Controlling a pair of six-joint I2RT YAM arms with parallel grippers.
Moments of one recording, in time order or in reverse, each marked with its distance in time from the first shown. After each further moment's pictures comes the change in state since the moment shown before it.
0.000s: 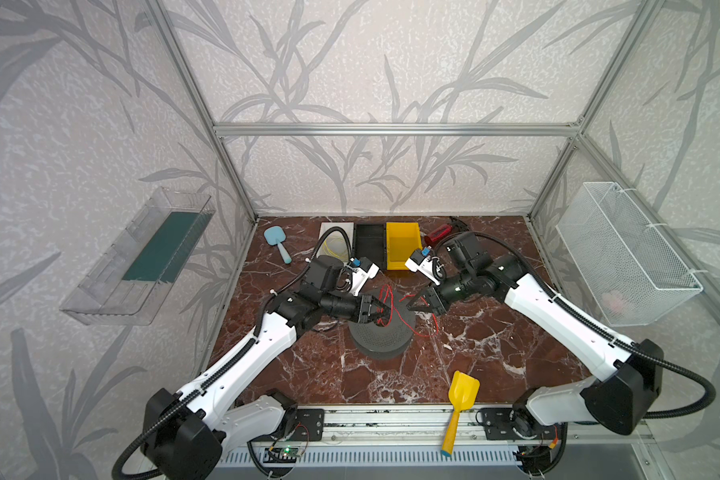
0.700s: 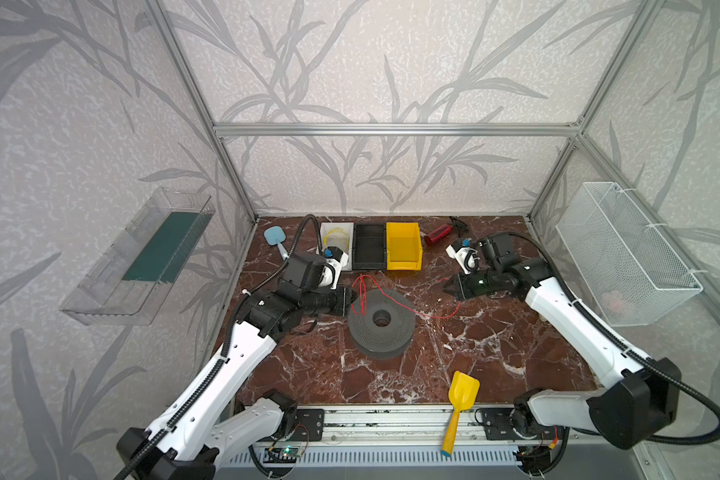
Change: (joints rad) left arm 0.056 -0.108 0.173 -0.357 -0.510 0.083; right arm -0.267 -0.115 -0.137 0.027 0.355 0.118
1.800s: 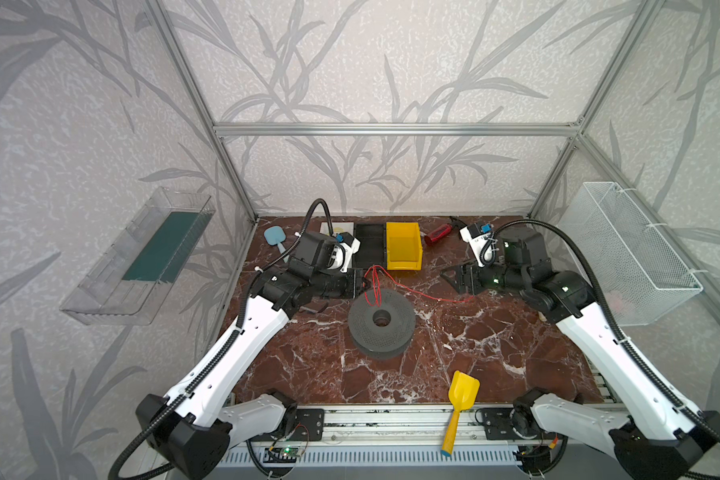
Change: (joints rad) left arm -0.032 0.178 0.171 0.013 0.163 -0.094; right arm 0.134 -0.176 0.116 0.072 0.098 0.023
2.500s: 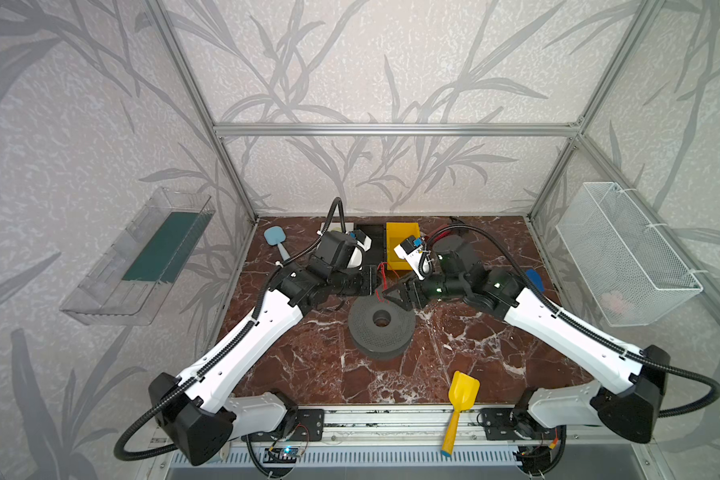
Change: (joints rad) left arm -0.104 0.063 0.034 0.054 -0.142 -0.111; right arm 0.330 0.243 -0.007 0.253 -0.069 0.098
